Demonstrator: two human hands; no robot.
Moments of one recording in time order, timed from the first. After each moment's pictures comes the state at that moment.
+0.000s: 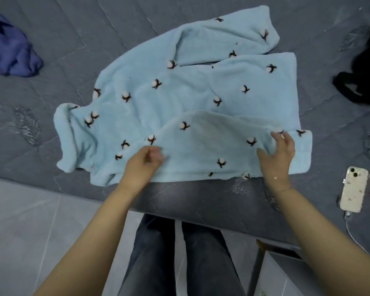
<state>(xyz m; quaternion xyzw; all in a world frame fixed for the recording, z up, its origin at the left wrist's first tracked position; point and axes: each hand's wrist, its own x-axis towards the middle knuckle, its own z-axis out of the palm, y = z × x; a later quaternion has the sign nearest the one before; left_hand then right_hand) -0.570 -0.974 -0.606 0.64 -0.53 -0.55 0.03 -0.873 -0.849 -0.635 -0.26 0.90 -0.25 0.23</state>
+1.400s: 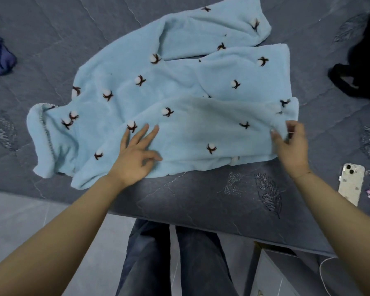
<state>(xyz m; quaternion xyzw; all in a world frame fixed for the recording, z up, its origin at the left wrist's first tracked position) -0.577 -0.996 -0.660 0.36 -0.88 -0.32 -0.03 -0.949 -0.847 -0.646 -0.25 0.88 -0.30 0.25</state>
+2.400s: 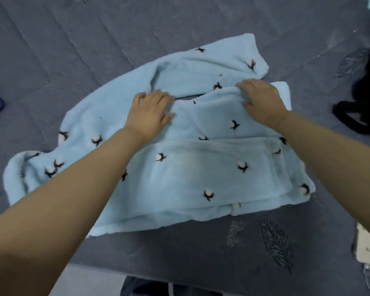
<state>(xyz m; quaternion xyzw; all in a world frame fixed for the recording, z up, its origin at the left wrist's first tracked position) -0.718 -1.168 -0.686 0.37 -0.92 -0.14 -0.04 -1.024 -1.067 -0.683 -0.63 0.75 0.02 0.20</state>
